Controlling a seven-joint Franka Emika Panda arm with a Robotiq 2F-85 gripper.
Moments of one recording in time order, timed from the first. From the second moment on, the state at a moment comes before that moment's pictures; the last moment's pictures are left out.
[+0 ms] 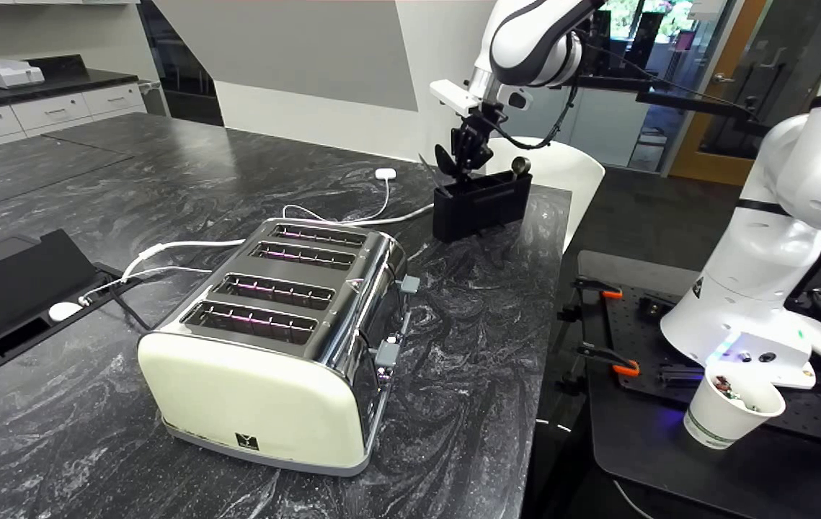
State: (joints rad) arm -0.20 -0.01 -0.15 -2.40 0.22 2.57 1.85
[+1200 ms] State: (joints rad) arm -0.19 -0.38 -0.04 -2.49 0.03 2.59 1.89
